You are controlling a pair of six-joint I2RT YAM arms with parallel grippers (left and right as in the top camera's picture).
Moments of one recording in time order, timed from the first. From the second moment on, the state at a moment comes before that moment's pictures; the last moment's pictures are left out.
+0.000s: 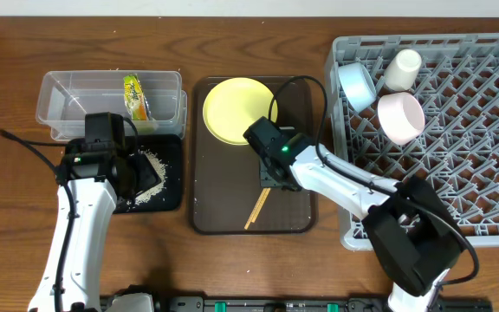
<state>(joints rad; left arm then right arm) 0.11 1.31 0.95 -0.98 -0.03 -0.46 0.73 1.93 1.24 -0.70 0.13 0.70</state>
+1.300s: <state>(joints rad) 0.11 1.31 0.95 -0.98 -0.03 -0.46 0.66 1.92 1.22 -0.77 0.10 0.71</state>
